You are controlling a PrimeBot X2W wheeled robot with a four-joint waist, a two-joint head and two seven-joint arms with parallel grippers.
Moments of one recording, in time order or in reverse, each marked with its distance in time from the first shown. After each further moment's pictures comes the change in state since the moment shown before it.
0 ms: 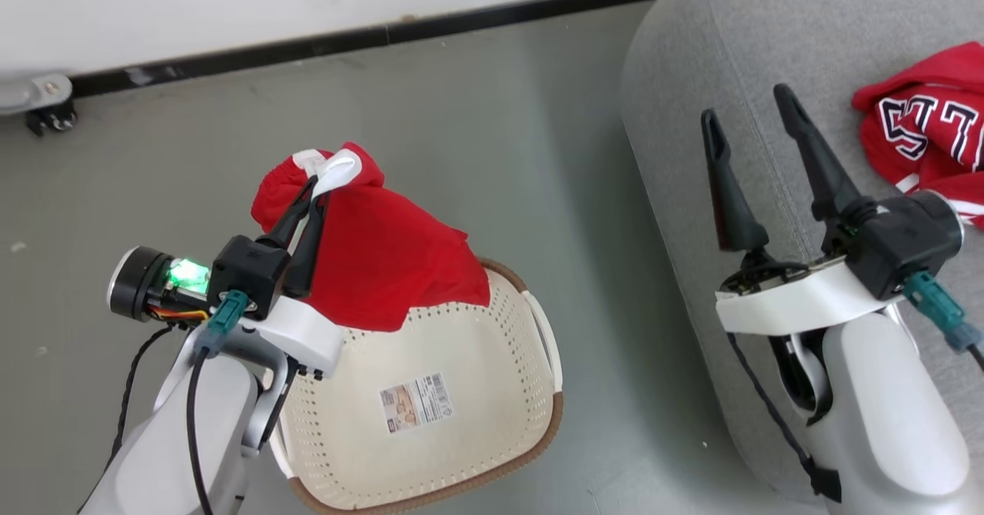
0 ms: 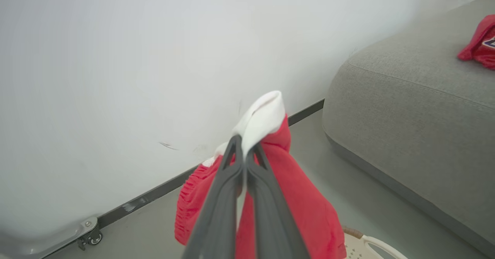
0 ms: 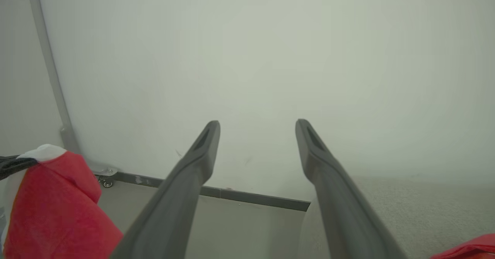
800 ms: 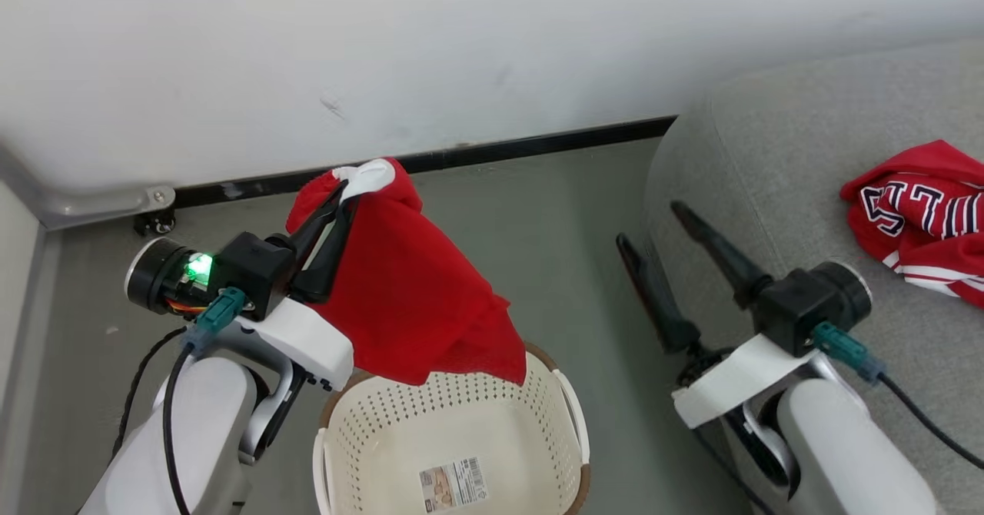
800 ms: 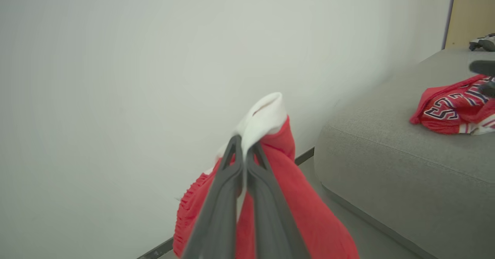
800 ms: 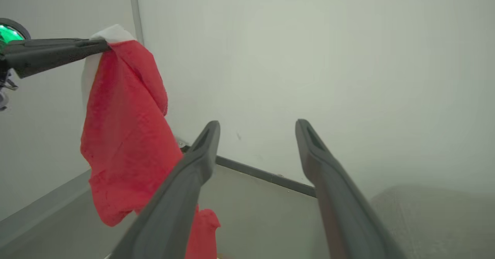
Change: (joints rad) left arm 0.022 0.021 -0.008 -0.100 -0.079 -0.100 0.049; right arm 0.064 -0.116 0.253 0.072 0.122 0.000 0.064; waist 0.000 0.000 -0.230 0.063
